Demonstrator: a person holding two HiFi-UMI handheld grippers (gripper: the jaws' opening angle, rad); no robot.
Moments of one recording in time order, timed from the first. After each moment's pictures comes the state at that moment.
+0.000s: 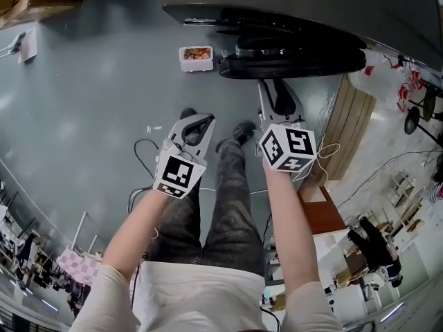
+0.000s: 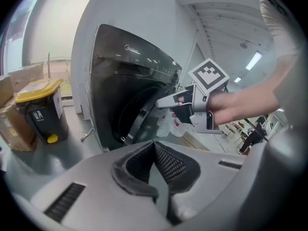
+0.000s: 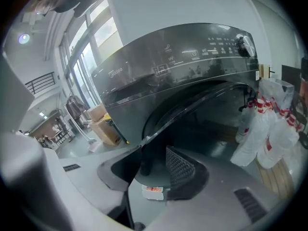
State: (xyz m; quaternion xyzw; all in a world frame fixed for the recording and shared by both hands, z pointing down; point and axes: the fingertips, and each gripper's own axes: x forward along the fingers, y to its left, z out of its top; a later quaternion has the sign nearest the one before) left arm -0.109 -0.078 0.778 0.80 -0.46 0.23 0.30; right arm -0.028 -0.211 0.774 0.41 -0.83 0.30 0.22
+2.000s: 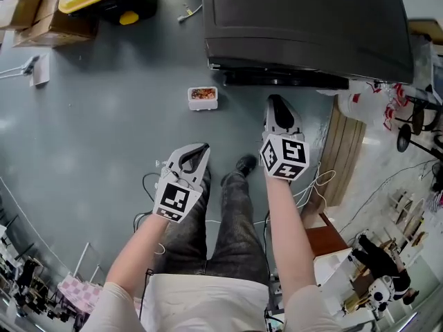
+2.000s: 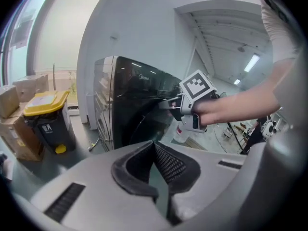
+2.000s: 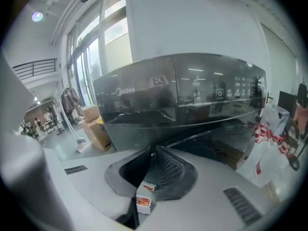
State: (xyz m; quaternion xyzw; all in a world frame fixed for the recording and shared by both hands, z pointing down) left arm -0.167 -0.081 0.713 0.81 -0.48 0.21 0.26; right arm -0.058 -0.255 0.720 0.46 -0.84 0.21 0.21
